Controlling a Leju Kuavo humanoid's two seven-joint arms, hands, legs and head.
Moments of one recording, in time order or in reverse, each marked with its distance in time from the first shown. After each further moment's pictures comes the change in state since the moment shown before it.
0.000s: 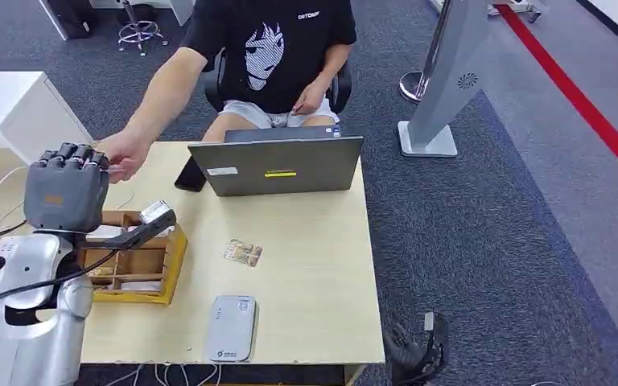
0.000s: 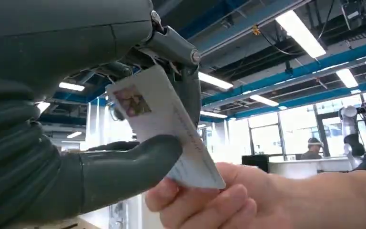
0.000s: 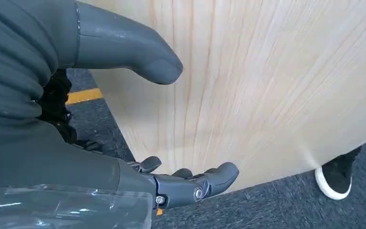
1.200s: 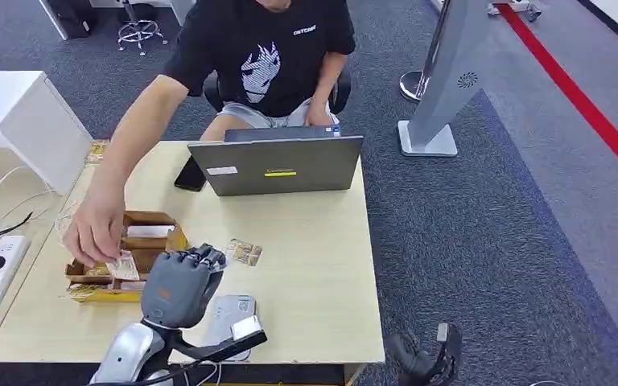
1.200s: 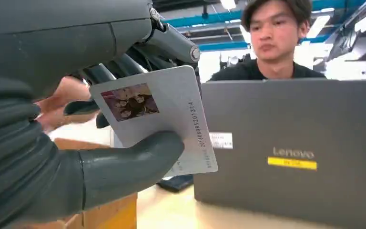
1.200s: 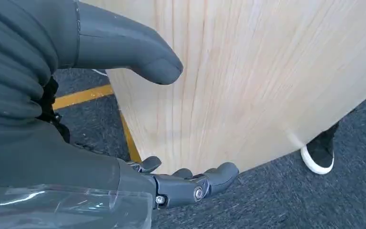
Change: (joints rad) left arm 0.403 -0.148 -0.261 -0.119 0.177 0.007 -0.161; right arm 0.041 -0.001 -0.003 -0.024 -0.086 -0.008 -0.043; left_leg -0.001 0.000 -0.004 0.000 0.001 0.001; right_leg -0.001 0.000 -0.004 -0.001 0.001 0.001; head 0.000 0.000
